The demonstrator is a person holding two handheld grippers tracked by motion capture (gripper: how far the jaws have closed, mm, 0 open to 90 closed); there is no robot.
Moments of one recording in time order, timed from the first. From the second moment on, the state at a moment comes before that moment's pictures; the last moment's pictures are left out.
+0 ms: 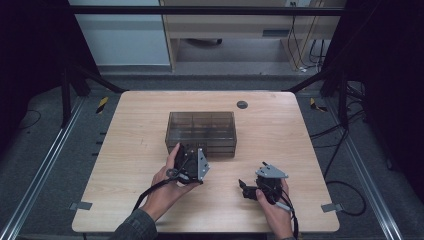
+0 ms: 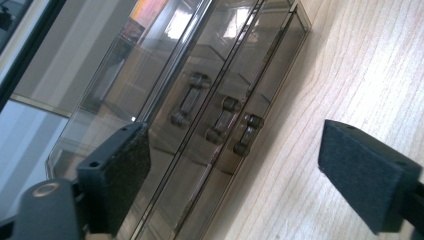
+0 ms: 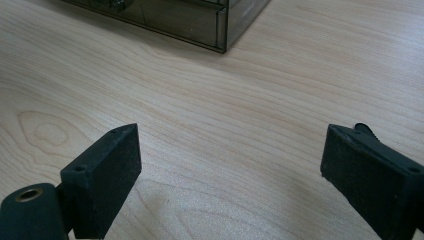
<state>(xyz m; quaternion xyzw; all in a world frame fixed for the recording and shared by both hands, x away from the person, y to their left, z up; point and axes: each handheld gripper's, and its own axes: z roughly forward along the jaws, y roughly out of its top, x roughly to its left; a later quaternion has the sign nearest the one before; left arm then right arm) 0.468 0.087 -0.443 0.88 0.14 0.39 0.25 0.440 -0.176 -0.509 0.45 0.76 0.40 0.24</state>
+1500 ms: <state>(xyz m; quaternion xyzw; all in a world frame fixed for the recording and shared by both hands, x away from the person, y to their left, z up) 0.466 0.057 -0.483 0.79 0.03 0.61 0.11 0.438 -0.177 -0.508 0.44 0.76 0.41 0.24</state>
